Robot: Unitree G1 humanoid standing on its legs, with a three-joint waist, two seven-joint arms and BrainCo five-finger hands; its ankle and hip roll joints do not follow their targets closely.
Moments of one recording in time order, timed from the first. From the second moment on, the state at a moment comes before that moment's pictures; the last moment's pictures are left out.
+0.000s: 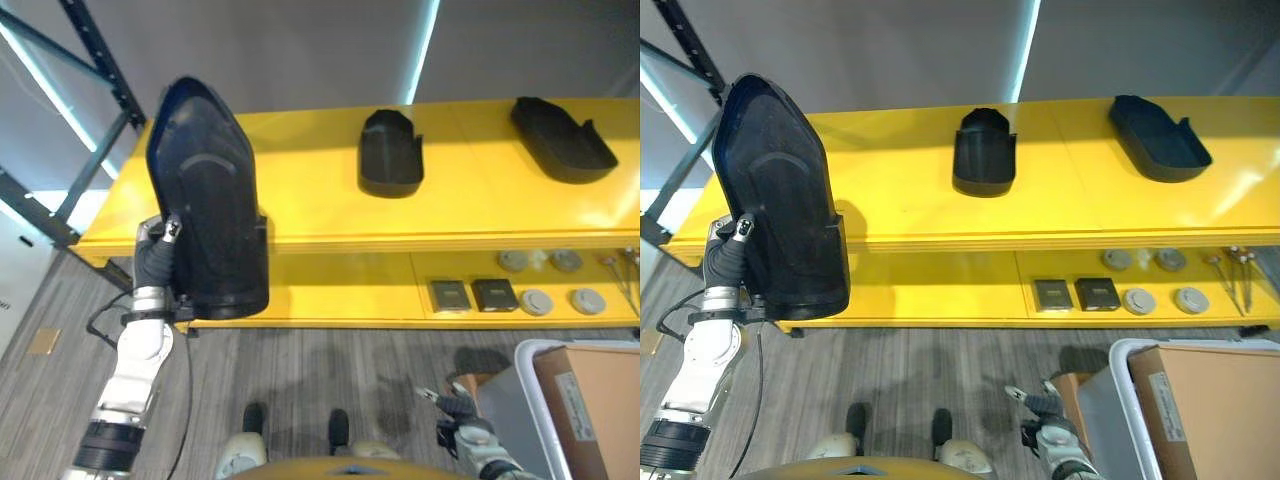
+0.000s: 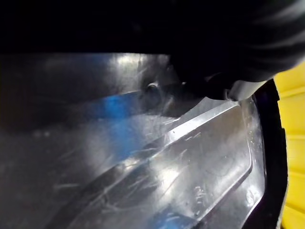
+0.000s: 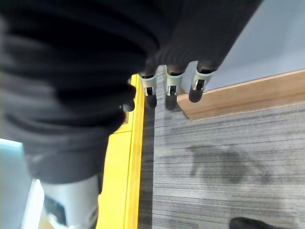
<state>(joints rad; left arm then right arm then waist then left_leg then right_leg) 0.00 0.43 -0.04 -0.07 -0.09 -0.28 0.35 -0.08 -0.29 0.10 1.12 0.15 -0.15 -0.23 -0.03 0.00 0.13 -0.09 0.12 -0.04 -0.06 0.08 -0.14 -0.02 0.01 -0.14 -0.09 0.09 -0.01</state>
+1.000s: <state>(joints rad) -0.78 0.86 -0.14 0.99 -0.57 -0.19 0.29 -0.14 -0.25 0.17 1.22 0.17 -0.12 -0.22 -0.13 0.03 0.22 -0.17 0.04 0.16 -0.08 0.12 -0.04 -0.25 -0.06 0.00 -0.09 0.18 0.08</state>
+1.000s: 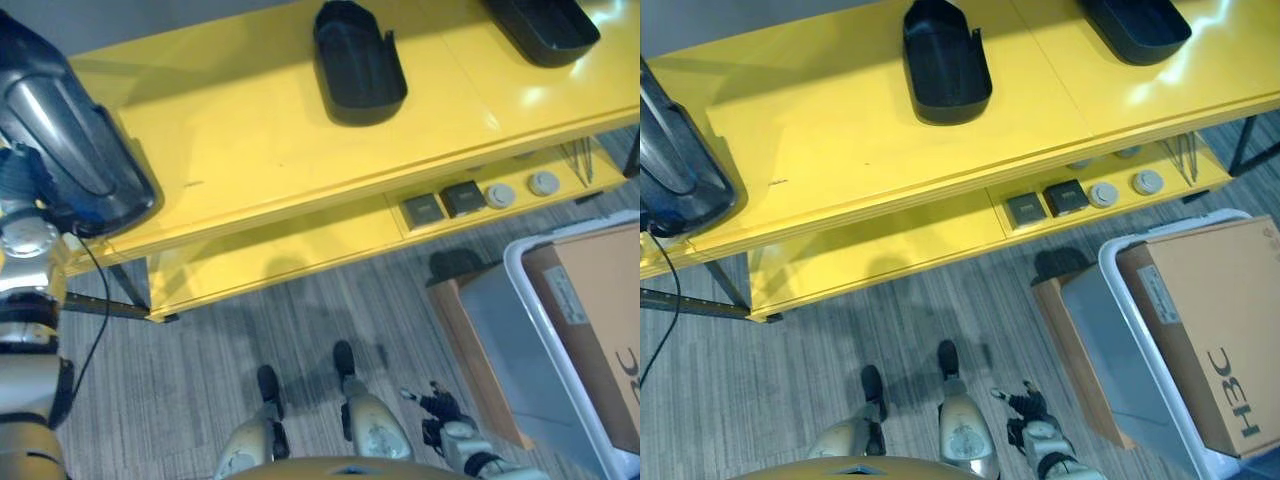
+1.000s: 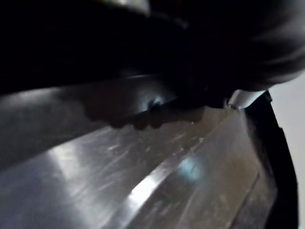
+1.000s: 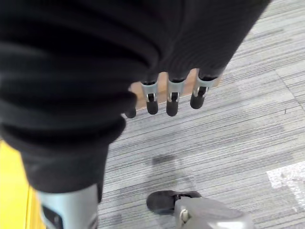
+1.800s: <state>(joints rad) -1.12 0.89 -0.37 1.15 -0.50 -0.11 0.17 -0.23 -0.22 0.25 1.20 0.25 -0.13 -0.18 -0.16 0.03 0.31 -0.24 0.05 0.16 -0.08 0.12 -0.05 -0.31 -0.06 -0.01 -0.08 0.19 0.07</state>
